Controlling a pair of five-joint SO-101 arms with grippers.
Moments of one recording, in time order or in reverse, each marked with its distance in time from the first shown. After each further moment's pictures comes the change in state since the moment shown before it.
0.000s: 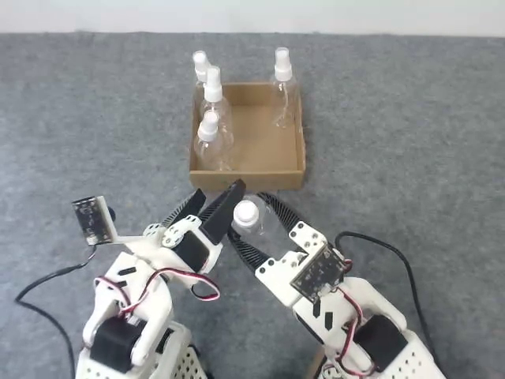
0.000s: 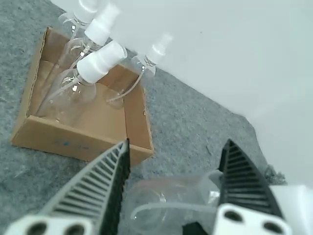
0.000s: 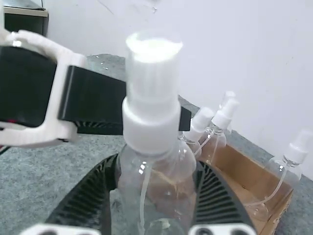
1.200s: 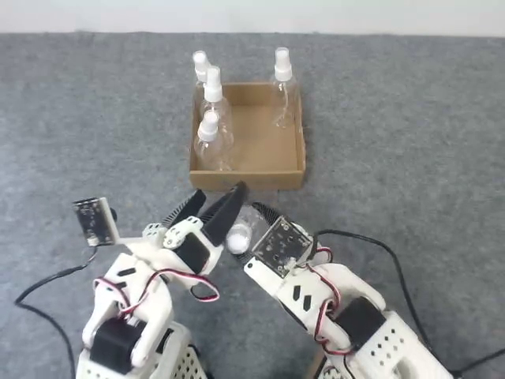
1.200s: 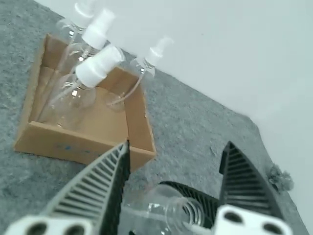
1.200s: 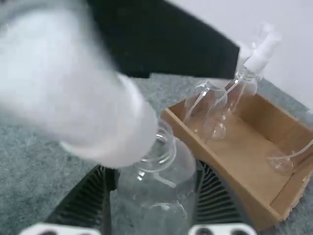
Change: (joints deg) left arm -1.6 0.1 -0.6 0.3 -2.3; right arm -0.3 19.4 -1.0 -2.9 0.3
